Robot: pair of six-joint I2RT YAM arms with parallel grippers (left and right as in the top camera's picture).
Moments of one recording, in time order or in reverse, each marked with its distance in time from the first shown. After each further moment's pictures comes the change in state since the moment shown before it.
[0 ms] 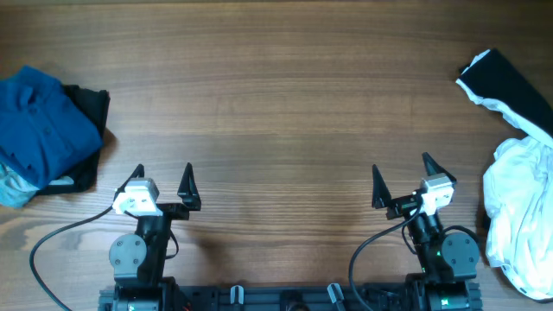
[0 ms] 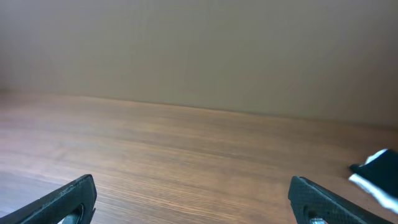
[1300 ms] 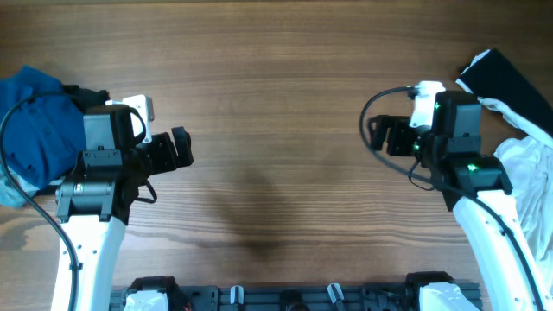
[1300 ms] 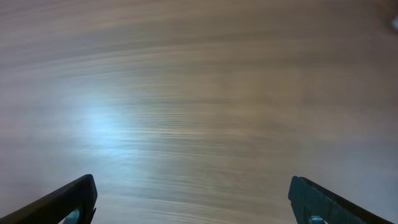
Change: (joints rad) left arm 0.000 1.061 0.967 -0.763 0.026 -0.003; right arm -0.016 1.152 0.882 -0.588 0.073 0.185
